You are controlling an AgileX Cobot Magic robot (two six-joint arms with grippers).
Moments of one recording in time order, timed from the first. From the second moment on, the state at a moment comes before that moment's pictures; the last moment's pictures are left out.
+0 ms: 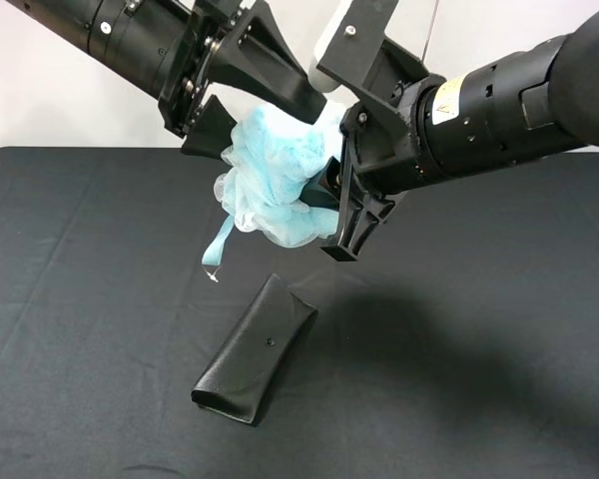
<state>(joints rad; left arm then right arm) -0.40 1.68 -1.28 -1.01 1.08 0.60 0.79 1.36 -0.87 0.19 0.24 -0.62</state>
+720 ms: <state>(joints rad) -0.31 1.63 -1.33 -0.85 1.15 0.50 0.79 1.36 -0.87 0.19 0.22 -0.62</state>
